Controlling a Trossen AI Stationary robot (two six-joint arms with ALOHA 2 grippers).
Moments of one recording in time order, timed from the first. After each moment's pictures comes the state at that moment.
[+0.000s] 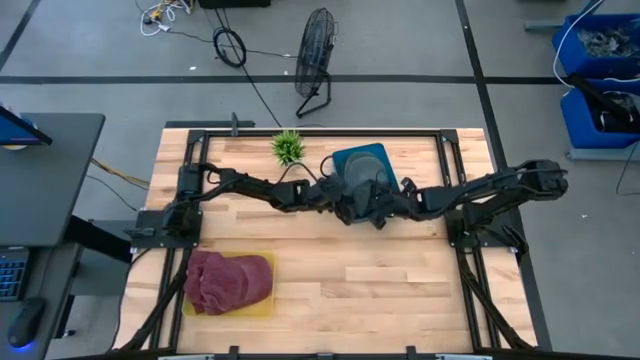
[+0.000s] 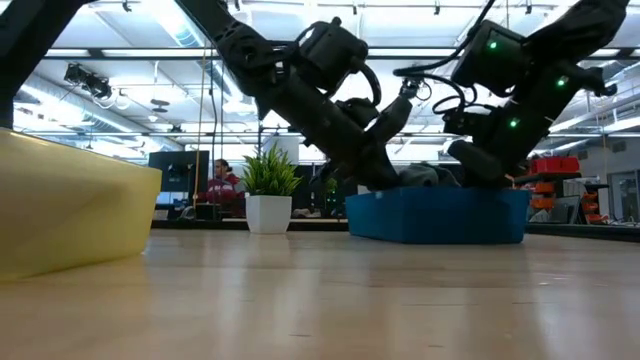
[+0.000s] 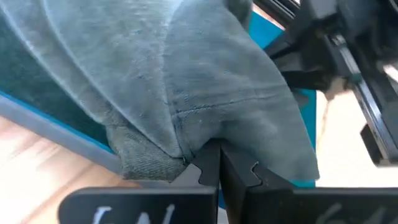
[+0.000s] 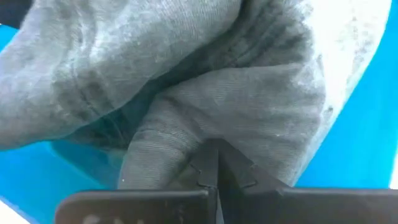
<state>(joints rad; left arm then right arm) 0.07 2.07 1.26 0.23 -0.20 -0.61 -0.01 1.36 0.54 -0.23 0.50 0.58</state>
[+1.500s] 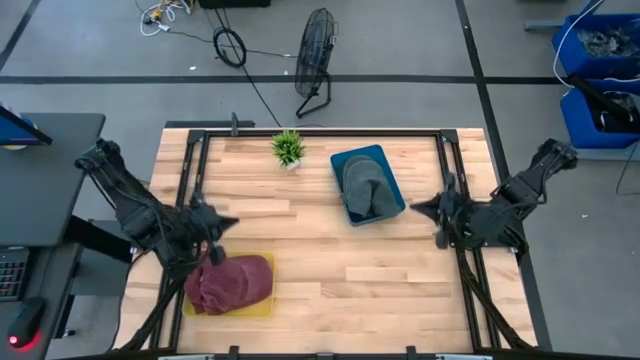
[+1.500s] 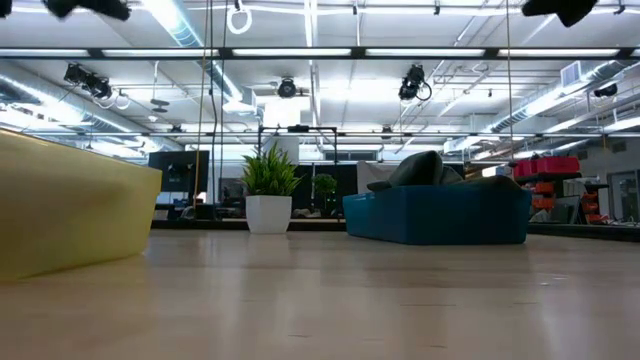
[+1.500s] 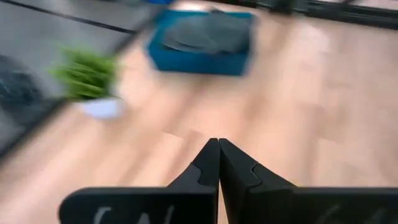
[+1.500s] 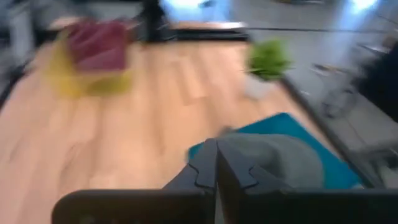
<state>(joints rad) -0.81 0.99 0.99 -1.10 -0.97 -1.02 0.68 0.70 0.84 -0.80 0.81 0.41</state>
